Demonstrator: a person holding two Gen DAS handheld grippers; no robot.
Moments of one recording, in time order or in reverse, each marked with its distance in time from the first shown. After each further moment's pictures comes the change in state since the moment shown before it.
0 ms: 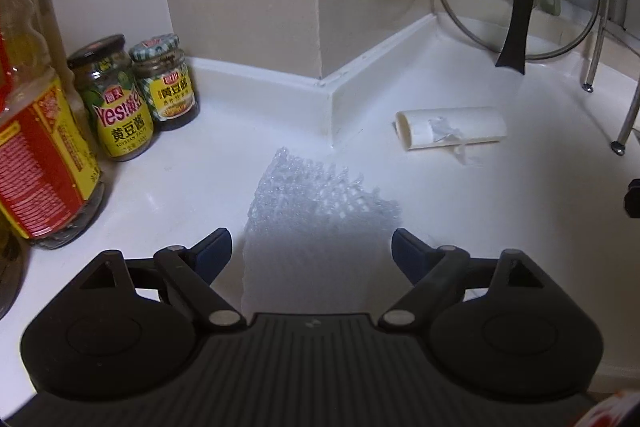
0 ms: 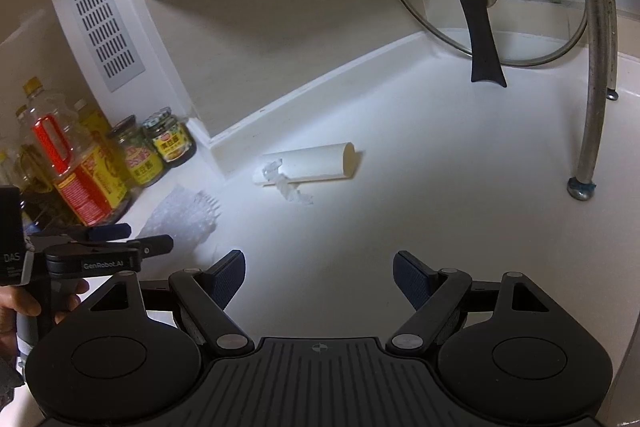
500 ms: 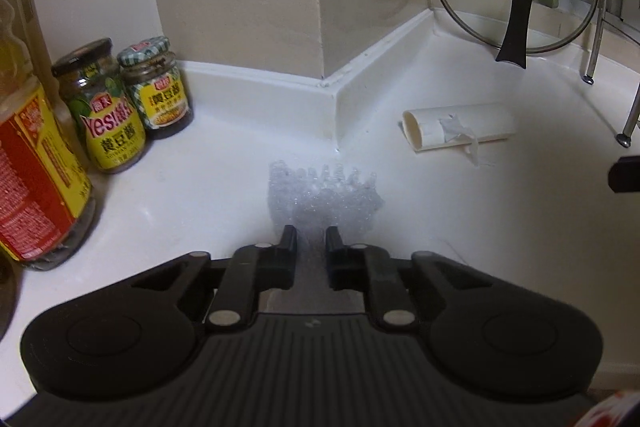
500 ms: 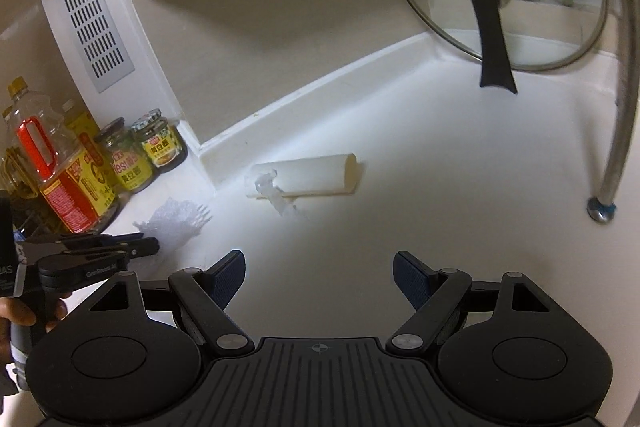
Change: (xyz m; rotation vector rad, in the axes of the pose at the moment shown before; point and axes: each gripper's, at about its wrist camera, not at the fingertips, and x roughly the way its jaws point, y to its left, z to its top) left arm 0.009 0.009 0.004 0.034 -0.015 -0.012; right arm 0.028 0.002 0.015 -0.024 -0.004 -0.007
